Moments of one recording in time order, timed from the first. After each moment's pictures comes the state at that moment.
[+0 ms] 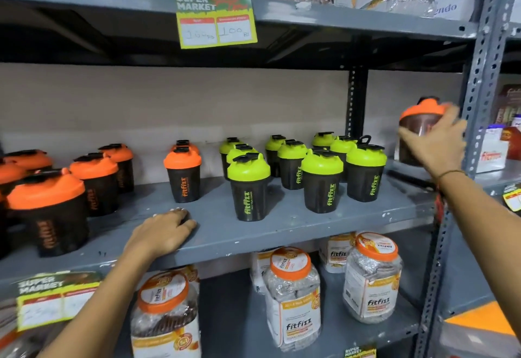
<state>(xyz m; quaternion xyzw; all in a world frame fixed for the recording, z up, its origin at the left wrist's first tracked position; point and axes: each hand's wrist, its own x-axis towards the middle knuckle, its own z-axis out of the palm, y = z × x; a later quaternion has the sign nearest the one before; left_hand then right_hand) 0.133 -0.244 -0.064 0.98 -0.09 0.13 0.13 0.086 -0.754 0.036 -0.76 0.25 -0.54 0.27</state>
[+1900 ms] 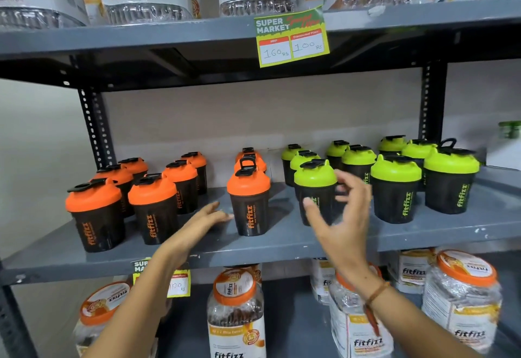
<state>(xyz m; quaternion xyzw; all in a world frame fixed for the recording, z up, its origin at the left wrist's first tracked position) 0.100 -0.179 -0.047 0.84 -0.04 0.02 0.54 0.073 -0.445 -0.071 -0.65 -0.17 -0.57 0.47</state>
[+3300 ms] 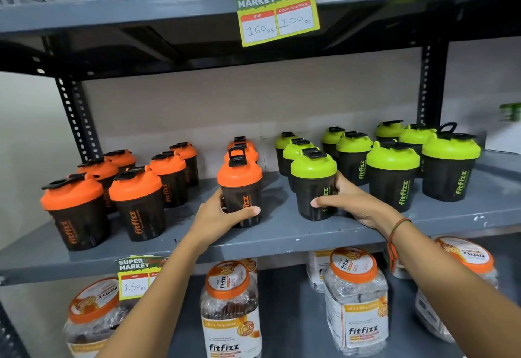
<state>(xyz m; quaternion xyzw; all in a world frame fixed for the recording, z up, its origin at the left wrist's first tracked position) 0.125 -0.225 -0.057 0.85 -0.13 0.15 0.48 0.166 -0.534 -0.064 -0.77 -0.19 -0.03 0.61</state>
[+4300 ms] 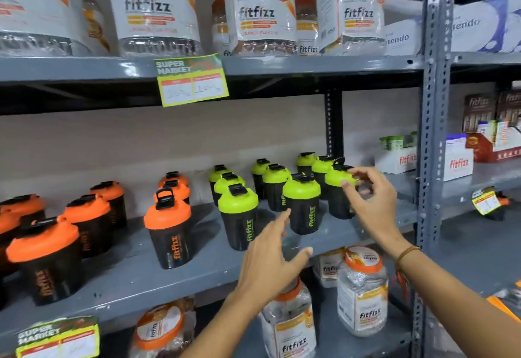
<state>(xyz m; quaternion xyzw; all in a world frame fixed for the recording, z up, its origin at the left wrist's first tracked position) 0.043 -0.425 -0.055 0.81 -0.36 0.27 0.38 0.042 -0.665 -0.021 -0.71 -0.04 -0.59 0.39</state>
